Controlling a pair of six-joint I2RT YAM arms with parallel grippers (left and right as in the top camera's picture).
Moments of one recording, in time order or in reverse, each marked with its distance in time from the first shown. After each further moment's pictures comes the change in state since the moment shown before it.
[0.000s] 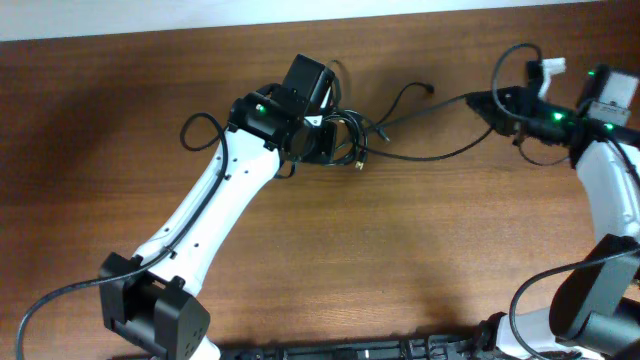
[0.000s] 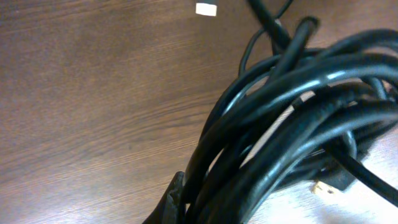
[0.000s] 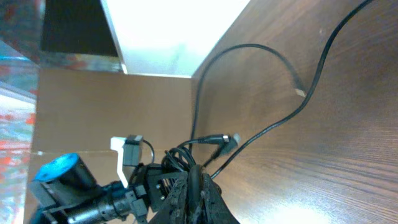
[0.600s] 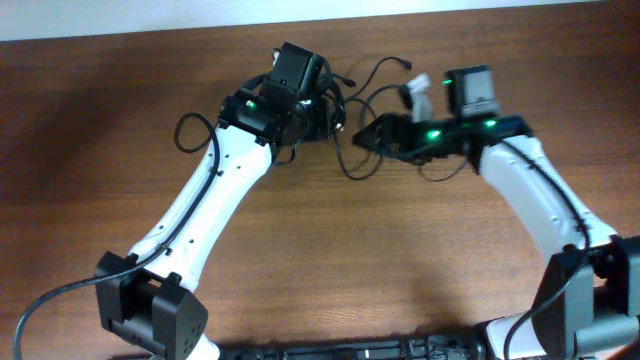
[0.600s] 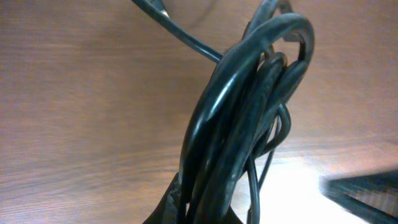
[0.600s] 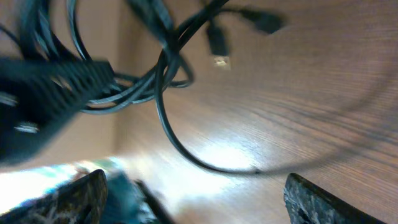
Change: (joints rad) left arm 0.043 0.000 -0.002 0.162 -0.029 -0.137; right arm 0.585 0.000 0.002 -0.131 0.459 -0.230
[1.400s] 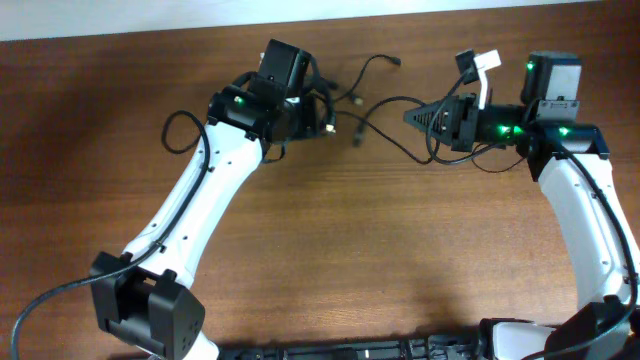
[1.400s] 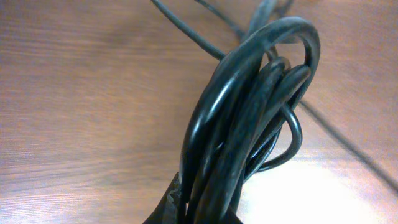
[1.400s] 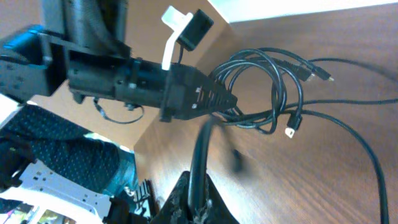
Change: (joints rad) left arm 0.043 0.000 0.000 -0.031 -0.044 -0.003; right arm -0.263 -0.170 0.017 0.051 -0.468 -0.304
